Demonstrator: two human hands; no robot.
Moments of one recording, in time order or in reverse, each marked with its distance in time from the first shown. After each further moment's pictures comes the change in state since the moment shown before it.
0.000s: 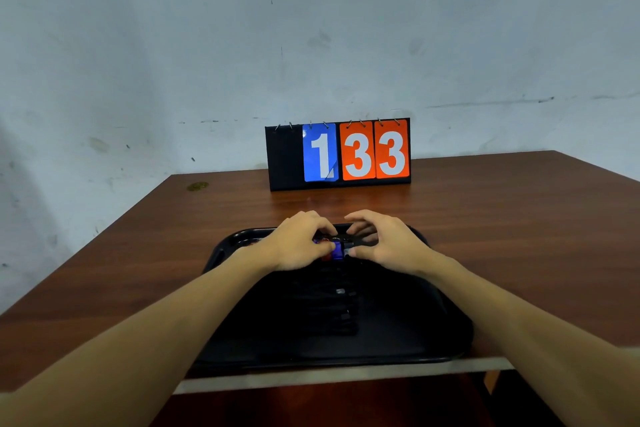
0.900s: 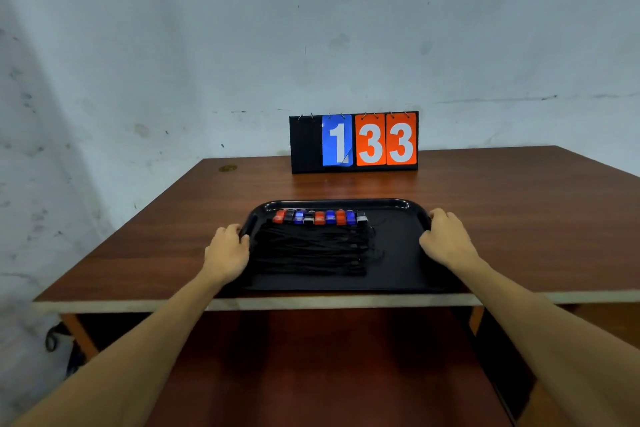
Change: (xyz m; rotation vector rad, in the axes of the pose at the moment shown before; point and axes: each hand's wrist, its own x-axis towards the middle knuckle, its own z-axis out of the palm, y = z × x) left_hand -0.131 -0.082 0.021 -0.196 0.398 -0.618; right_hand -0.079 0.008 -0.011 -0.241 0.281 0.506
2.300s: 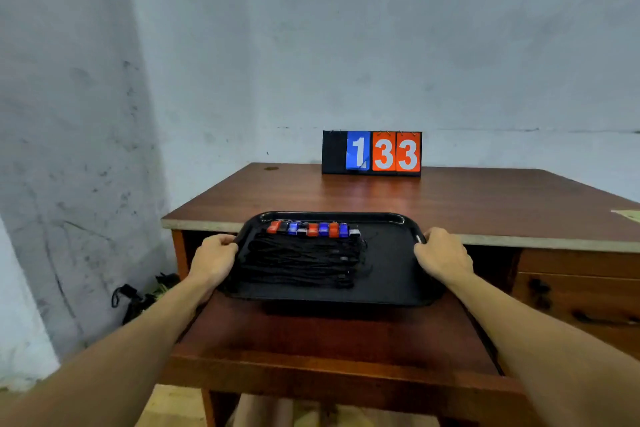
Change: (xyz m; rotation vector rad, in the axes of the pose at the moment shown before) left_hand -0.203 -0.073 -0.072 -0.405 0.156 -0.156; right_hand -0.200 0.005 -0.013 -0.028 0.097 -0.023
